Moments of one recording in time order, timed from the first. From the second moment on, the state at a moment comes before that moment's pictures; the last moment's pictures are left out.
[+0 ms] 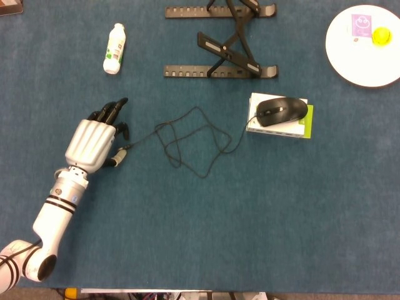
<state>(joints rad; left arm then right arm) -0.43 -1.73 -0.02 -1.06 1.48 1.15 0.00 0.15 -0.75 0.08 -1.87 -1.64 1.48 0.08</state>
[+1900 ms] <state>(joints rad) -0.49 -1.51 -0.05 -1.35 1.43 1.05 -0.02 0.14 -0.76 0.07 -1.84 -1.64 1.50 0.11</state>
